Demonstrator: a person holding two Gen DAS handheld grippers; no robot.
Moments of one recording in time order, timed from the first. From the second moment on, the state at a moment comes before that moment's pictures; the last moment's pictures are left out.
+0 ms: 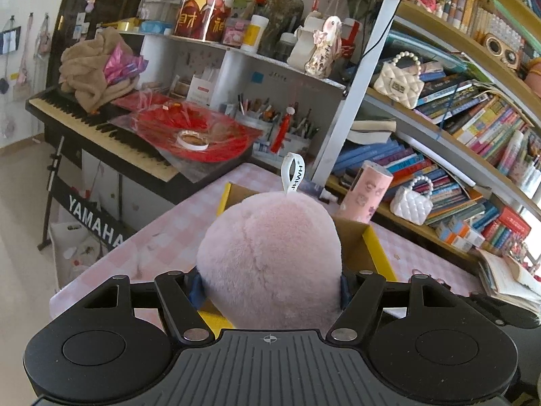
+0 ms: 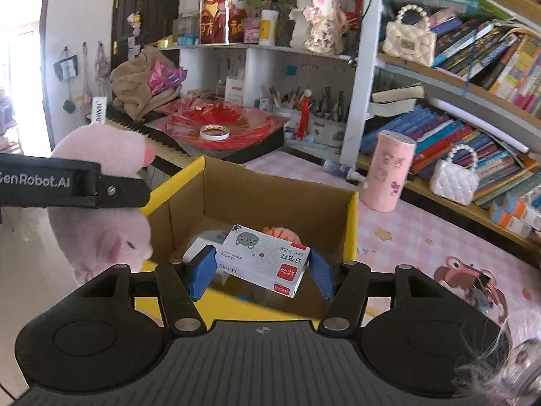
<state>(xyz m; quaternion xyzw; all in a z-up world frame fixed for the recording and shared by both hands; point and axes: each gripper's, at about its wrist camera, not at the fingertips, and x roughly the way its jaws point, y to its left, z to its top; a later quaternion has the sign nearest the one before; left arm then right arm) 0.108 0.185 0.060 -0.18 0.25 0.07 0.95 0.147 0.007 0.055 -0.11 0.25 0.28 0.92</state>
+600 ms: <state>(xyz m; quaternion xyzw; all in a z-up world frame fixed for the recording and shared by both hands) 0.195 0.172 0.022 -0.14 0.33 0.09 0.93 0.230 0.031 0.020 -0.13 0.39 0.39 0.82</state>
